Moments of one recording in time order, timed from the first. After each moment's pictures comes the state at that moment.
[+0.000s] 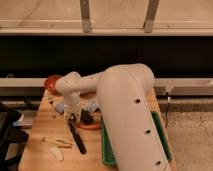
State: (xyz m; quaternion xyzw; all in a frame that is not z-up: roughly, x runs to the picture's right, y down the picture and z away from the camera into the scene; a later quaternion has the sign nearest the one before) arm -0.166 0.173 0.836 -0.35 0.27 0.59 0.68
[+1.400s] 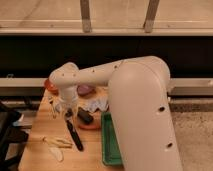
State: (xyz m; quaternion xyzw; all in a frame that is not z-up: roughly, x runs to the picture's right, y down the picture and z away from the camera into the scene) arm -0.176 0.142 0.776 -0.35 0.23 0.58 0.70
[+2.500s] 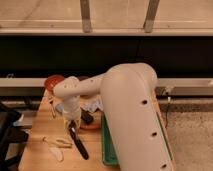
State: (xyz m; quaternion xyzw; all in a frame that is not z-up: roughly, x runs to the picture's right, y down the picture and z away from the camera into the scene) arm -0.158 0.195 0.807 -0.37 0.29 0.55 0.69
